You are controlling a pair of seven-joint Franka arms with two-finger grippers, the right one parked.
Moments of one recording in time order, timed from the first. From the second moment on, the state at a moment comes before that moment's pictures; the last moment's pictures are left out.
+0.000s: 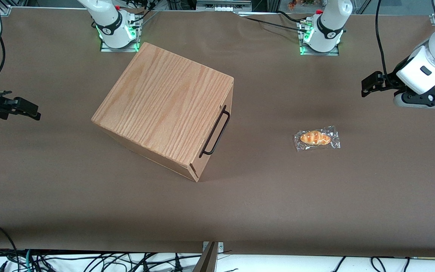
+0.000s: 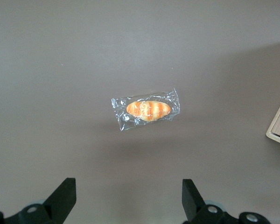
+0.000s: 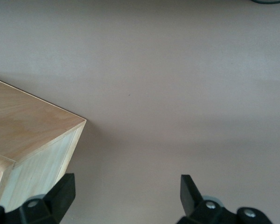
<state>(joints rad) -0.06 0.02 -0.04 -1.62 -0.01 1.55 -0.06</state>
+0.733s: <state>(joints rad) -0.06 0.03 -0.04 -1.62 -0.01 1.53 -0.06</state>
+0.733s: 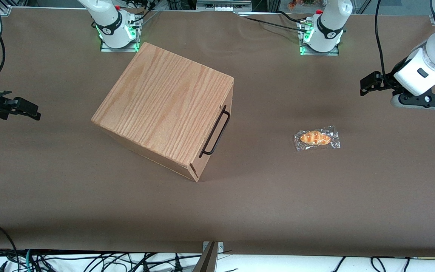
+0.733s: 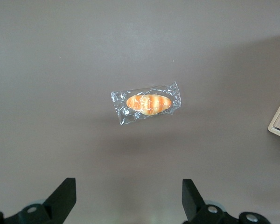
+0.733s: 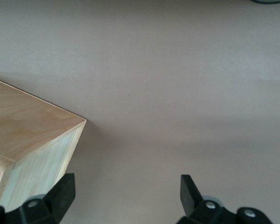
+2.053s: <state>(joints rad) -0.34 0.36 -0.10 -1.40 -0.19 1.61 -0.17</state>
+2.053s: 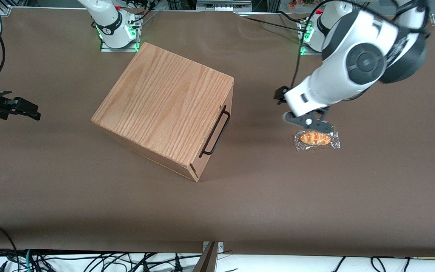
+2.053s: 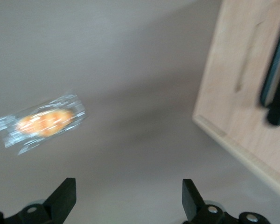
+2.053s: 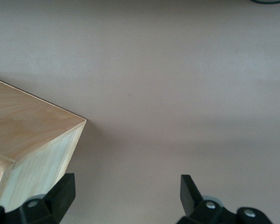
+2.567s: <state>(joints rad) -0.44 0.52 -0.10 -1.34 -0.33 1.89 -0.25</state>
